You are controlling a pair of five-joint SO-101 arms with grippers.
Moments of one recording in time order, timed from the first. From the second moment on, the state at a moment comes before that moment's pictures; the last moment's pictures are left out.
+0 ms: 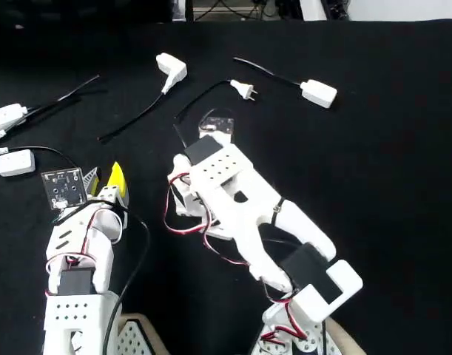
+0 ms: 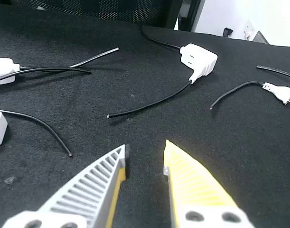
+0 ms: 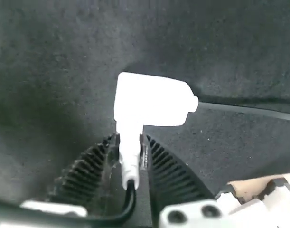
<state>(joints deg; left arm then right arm) -7.6 -88.7 97.0 21.8 6.5 -36.4 4.7 14.6 86.9 -43.4</state>
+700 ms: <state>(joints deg) -7.6 -88.7 97.0 21.8 6.5 -33.3 4.7 15.3 83.9 -43.4</state>
